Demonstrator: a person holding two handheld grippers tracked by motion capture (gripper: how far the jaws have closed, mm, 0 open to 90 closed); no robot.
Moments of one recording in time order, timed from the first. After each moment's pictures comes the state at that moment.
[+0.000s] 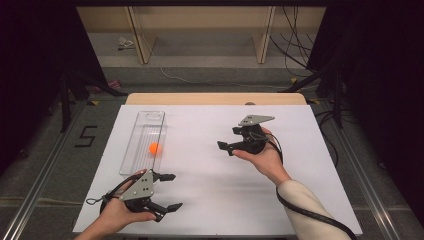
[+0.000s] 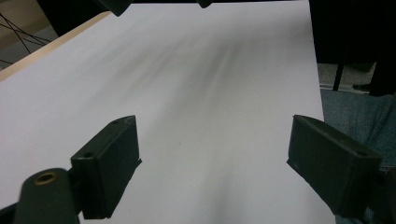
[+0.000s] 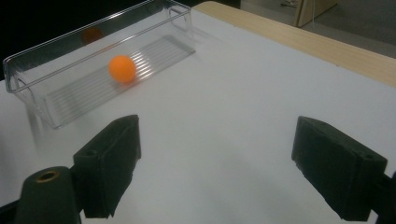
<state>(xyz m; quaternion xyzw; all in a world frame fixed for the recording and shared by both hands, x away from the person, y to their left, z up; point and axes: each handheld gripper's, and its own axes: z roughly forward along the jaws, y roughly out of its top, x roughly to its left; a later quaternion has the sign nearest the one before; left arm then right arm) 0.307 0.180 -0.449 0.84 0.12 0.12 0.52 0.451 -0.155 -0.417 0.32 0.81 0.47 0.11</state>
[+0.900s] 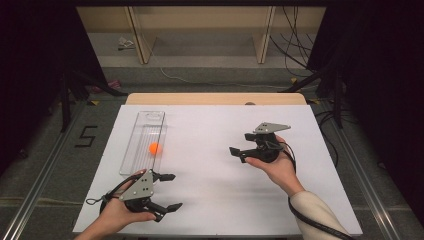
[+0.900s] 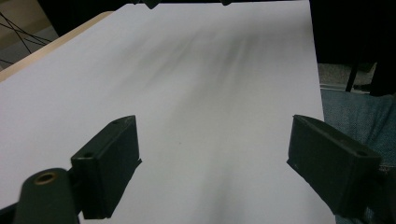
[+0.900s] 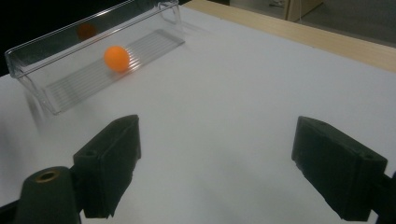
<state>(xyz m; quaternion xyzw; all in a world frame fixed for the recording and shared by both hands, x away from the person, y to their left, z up) 0.307 0.180 -0.449 0.84 0.12 0.12 0.52 0.429 -0.190 -0.423 0.34 0.80 0.48 0.12</state>
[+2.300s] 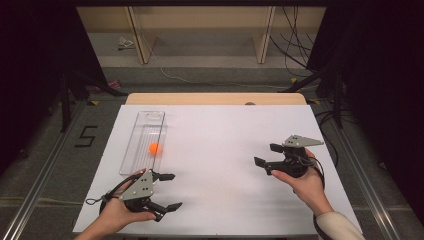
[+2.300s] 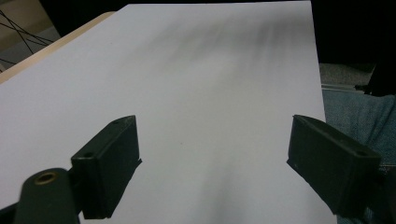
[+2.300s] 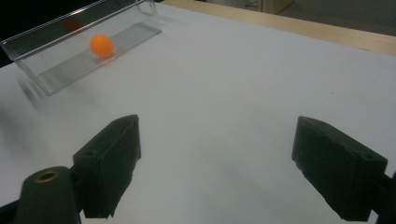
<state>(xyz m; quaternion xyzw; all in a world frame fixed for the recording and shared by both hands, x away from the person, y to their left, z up) 0.307 0.181 -0.449 0.84 0.12 0.12 0.52 0.385 -0.254 -0.423 0.38 0.78 0.48 0.14</state>
